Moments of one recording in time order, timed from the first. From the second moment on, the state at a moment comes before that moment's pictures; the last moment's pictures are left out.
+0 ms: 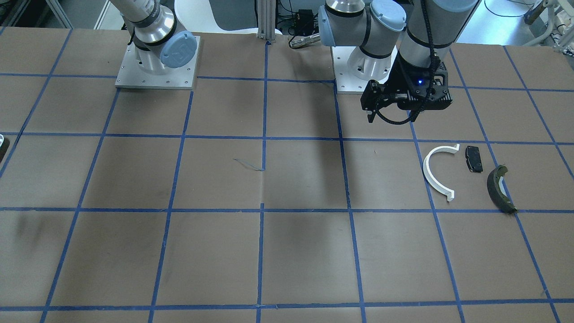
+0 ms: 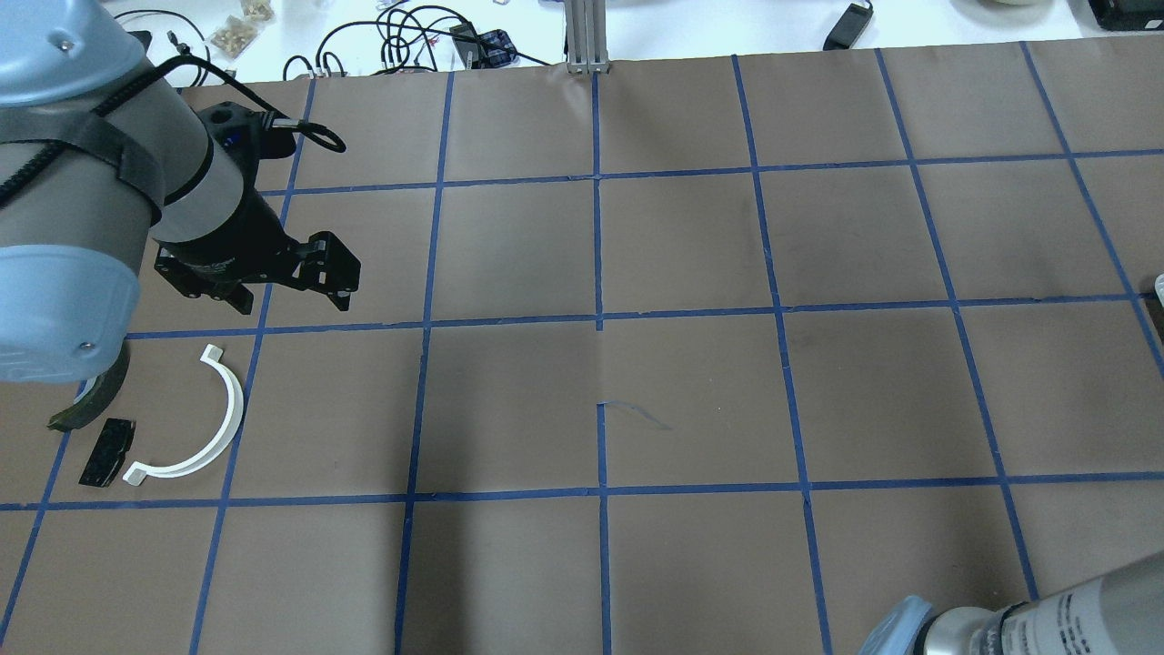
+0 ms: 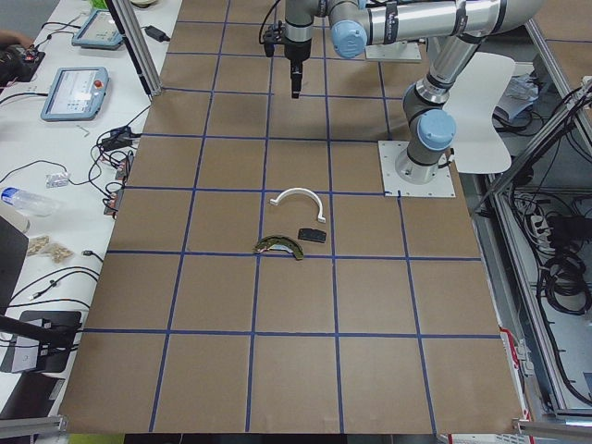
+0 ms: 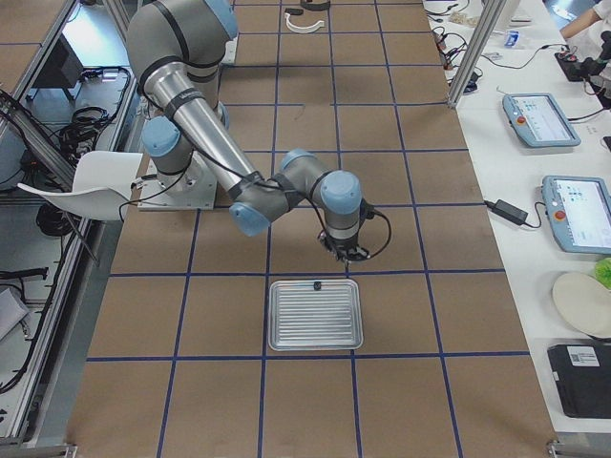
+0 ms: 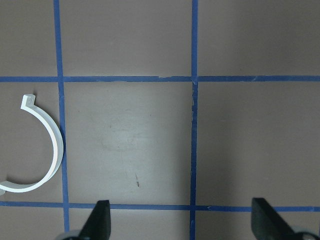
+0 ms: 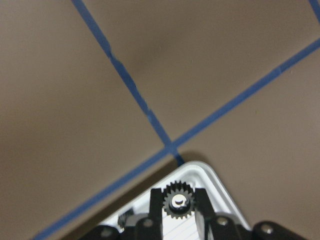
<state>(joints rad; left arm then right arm) -1.52 -1.44 -1.86 -1.38 1.62 0.04 0.81 -1.25 1.67 -2.10 -1.49 -1.75</state>
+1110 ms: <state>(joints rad) -1.51 -1.41 -1.87 -1.36 1.62 0.05 1.84 -1.16 1.67 -2.15 -1.49 -0.02</state>
